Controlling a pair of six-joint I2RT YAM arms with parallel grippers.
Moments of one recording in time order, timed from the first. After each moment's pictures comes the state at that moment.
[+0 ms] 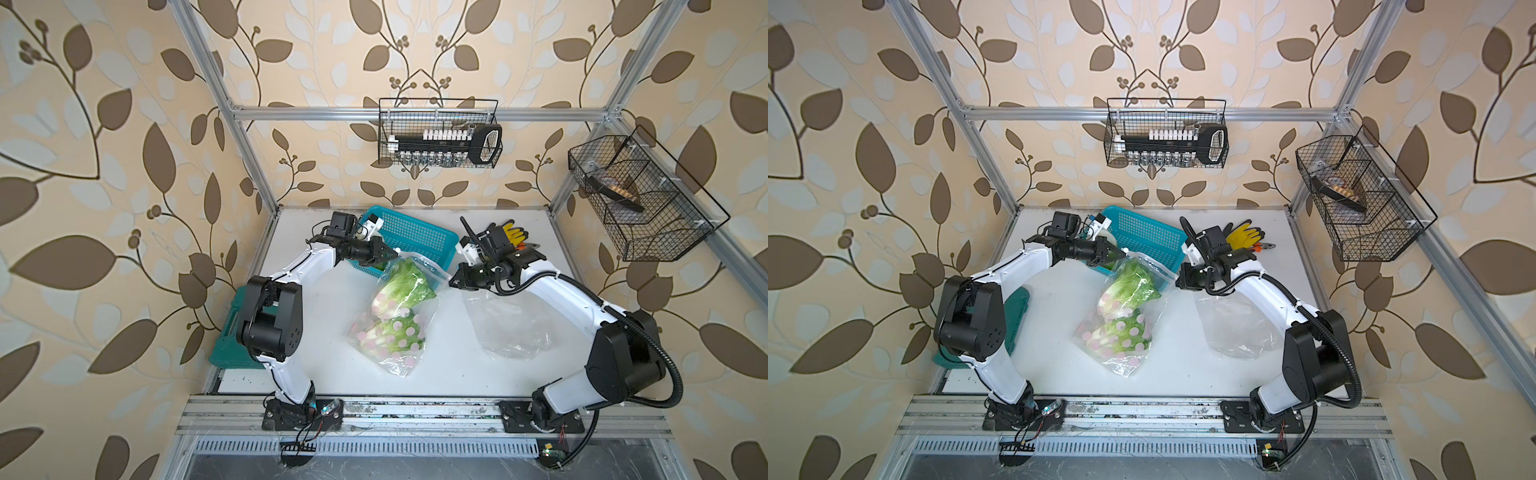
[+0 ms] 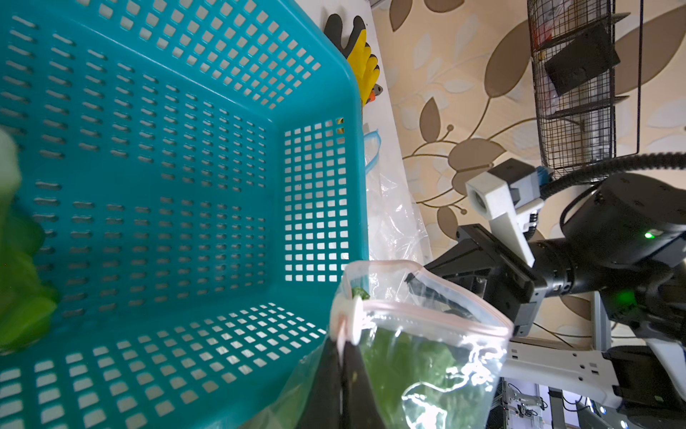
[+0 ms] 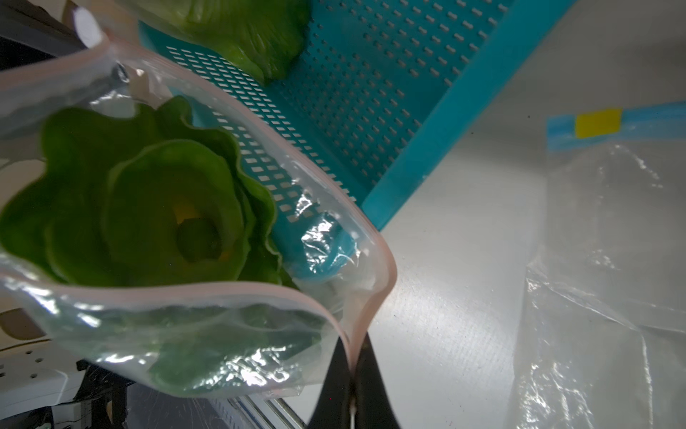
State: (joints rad) left arm -0.20 1.73 1.29 -0.37 0.96 -0.41; right arm 0.36 1.51 1.20 -0.71 -0.45 0.37
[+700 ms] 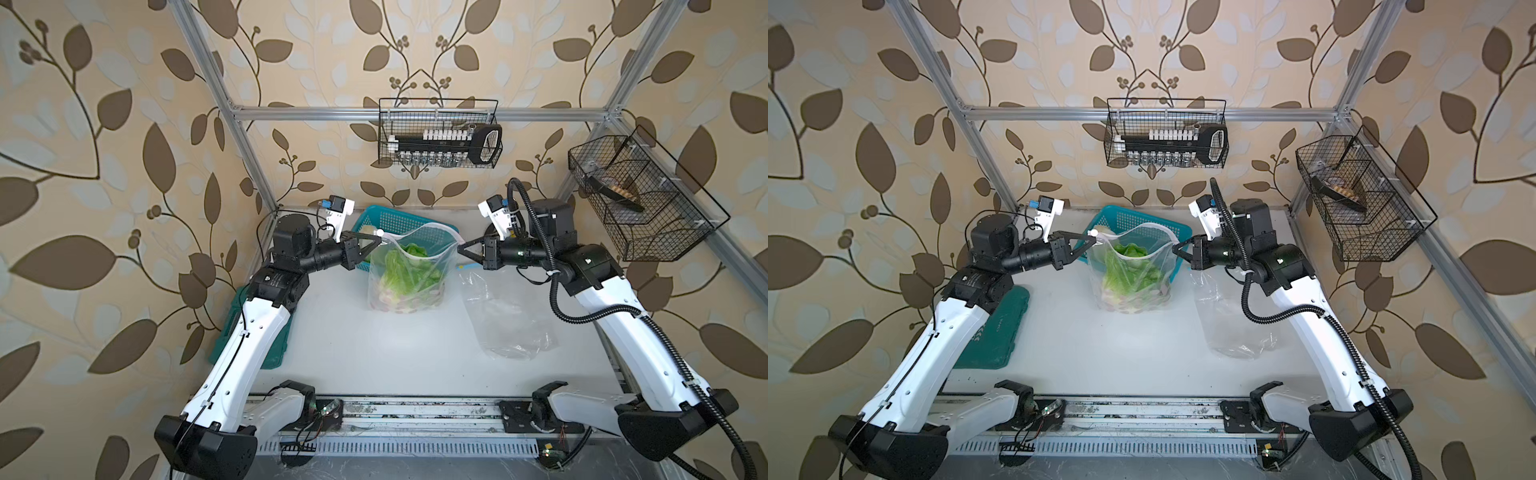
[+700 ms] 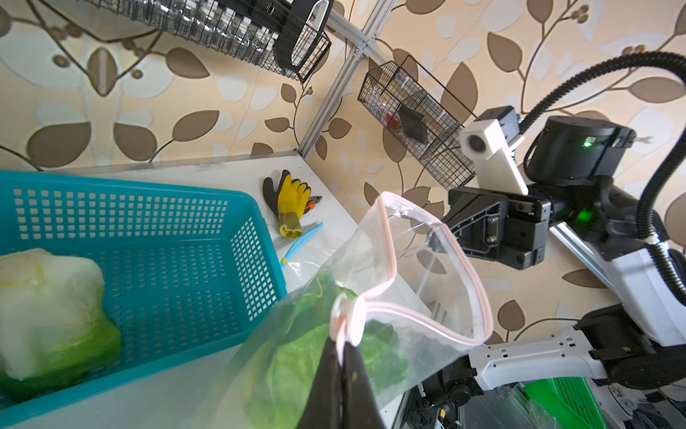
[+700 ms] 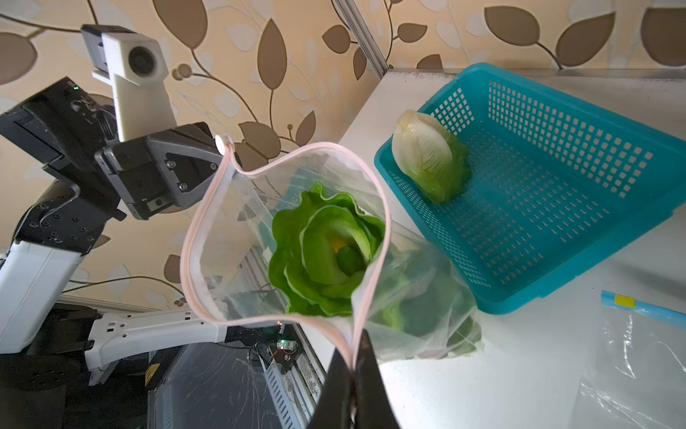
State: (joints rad) left arm -0.20 1.07 1.14 -0.33 0.80 -0.40; right arm 0.35 1.24 1.46 -0.78 -0.62 0.32
